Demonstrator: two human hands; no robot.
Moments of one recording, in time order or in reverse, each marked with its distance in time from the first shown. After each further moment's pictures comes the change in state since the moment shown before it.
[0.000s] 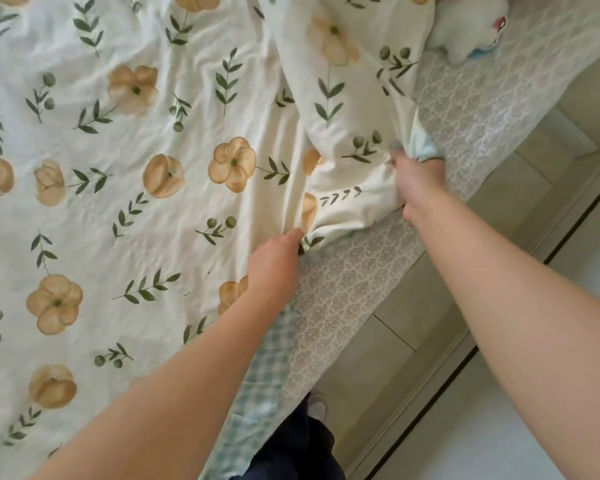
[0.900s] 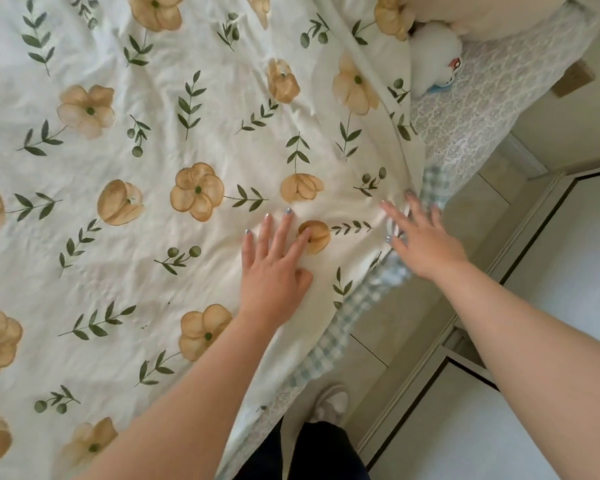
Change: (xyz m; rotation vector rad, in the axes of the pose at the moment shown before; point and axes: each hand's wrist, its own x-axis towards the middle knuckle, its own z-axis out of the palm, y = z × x) left_hand 0.017 0.026 0.026 0.116 0.151 0.240; right_hand 0.047 0.047 -0.097 -1.499 -0.299 -0.423
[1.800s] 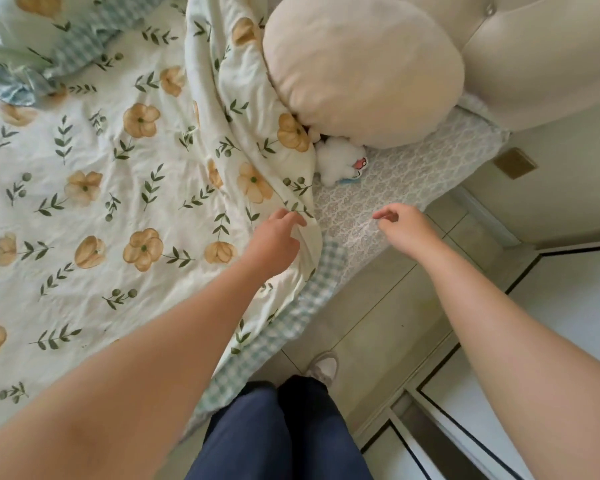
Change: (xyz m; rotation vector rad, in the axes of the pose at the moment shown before) left_hand 0.146 0.175 -0.102 -0.273 -0.022 -0.108; right_hand 0.027 0.133 -0.177 0.716 0.111 -0.049
